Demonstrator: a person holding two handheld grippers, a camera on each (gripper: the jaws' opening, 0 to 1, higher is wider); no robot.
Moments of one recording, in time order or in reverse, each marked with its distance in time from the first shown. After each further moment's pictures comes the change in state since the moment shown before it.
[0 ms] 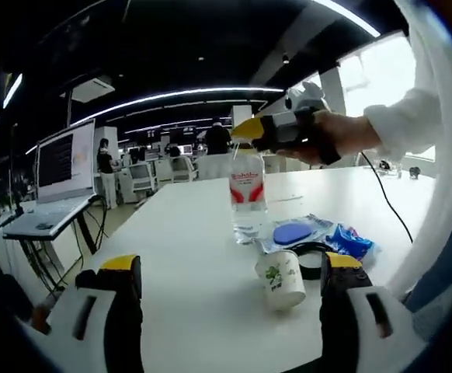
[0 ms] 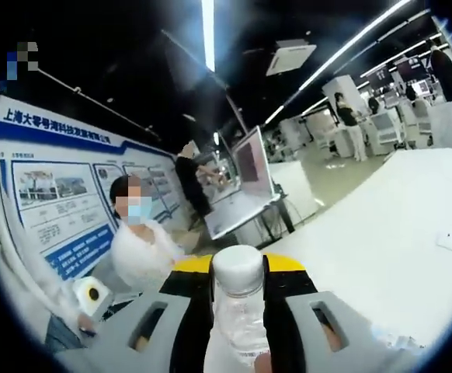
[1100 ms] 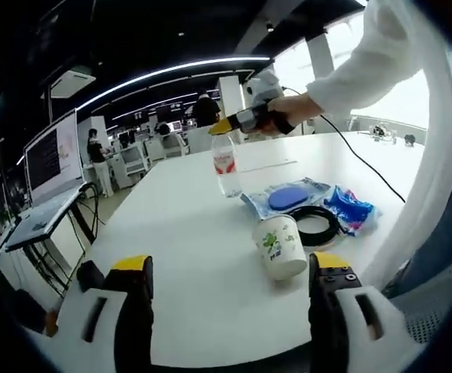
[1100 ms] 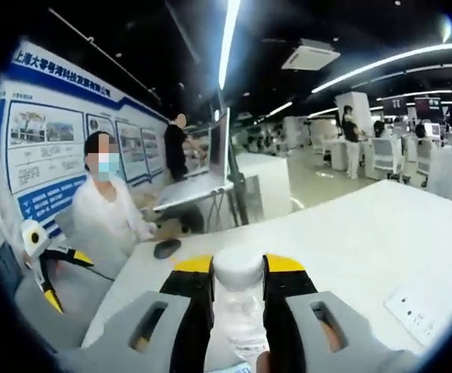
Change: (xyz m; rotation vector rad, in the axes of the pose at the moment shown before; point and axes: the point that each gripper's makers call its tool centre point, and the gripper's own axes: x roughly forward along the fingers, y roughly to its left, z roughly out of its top) left arm 0.001 -0.004 -0.032 0.057 0.160 -0.028; right arm 0.016 -0.120 -0.003 -0.262 0.128 -0.058
